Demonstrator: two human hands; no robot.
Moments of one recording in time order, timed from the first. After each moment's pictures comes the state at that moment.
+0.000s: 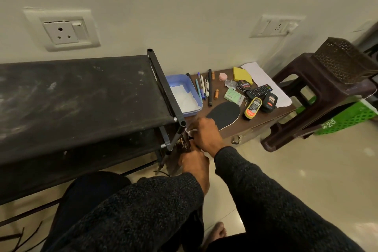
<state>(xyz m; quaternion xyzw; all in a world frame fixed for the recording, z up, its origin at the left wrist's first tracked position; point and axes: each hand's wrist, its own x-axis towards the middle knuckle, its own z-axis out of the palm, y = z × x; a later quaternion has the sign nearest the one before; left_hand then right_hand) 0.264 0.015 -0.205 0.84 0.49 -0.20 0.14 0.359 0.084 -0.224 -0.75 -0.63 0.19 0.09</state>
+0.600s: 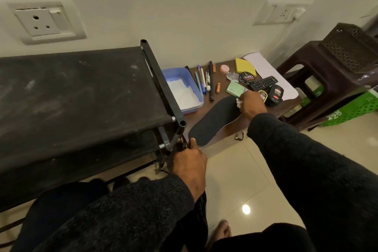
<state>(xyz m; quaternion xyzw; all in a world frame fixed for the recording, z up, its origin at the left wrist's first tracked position) 0.243 0.031 -0.196 0.86 0.46 -0.21 0.12 0.504 0.131 -0.202 -0.87 -0.49 0.09 0.06</state>
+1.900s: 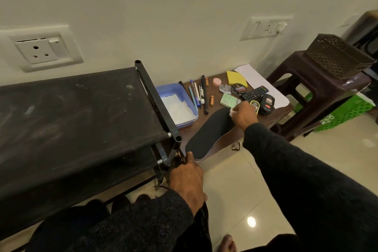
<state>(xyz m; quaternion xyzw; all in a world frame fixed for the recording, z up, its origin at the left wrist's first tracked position) 0.236 0.035 -0.186 0.86 0.43 -0.24 0.16 0.505 0.132 -0.209 -0.89 -0.43 0.11 0.14</state>
